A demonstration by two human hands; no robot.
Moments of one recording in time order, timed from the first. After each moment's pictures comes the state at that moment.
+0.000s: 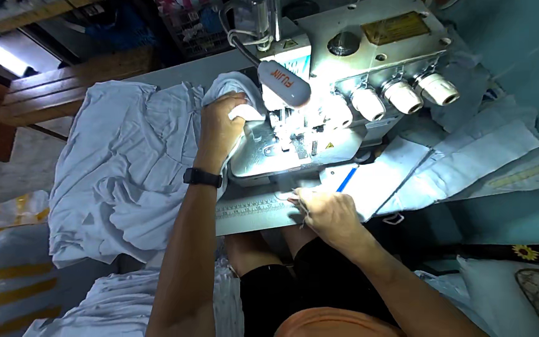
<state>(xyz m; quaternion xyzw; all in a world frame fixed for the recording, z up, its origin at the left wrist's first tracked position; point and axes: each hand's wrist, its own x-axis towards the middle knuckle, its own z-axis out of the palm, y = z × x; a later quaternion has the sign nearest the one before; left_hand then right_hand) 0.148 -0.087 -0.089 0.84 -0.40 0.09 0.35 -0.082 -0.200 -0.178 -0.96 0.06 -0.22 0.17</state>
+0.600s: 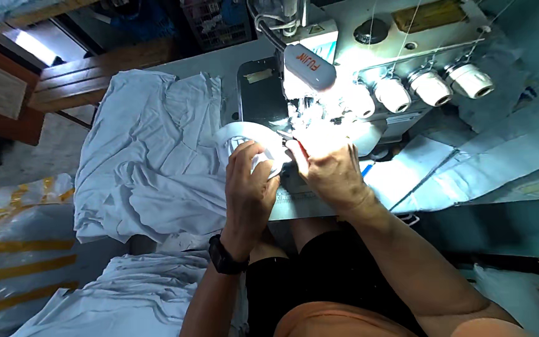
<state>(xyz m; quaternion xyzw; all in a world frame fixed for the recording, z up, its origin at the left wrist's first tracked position) 0.026 -0.039 -0.110 0.81 -0.39 0.22 0.37 -0.024 -0.194 -0.102 -0.93 0.04 -0.31 0.20</state>
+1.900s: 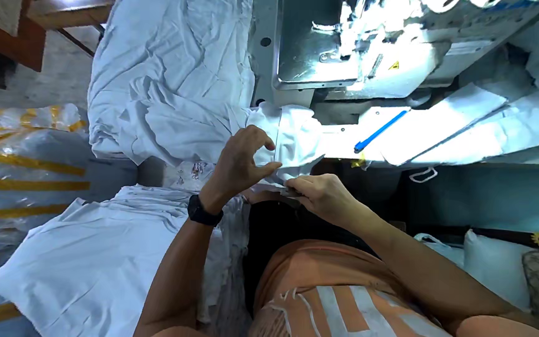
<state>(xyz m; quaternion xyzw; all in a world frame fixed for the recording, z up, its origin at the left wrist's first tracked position) -0.003 0.055 -0.130 0.83 -0.44 -0.04 0.33 -0.128 -0.139 -0.193 -0.89 -0.23 -0.15 0.36</state>
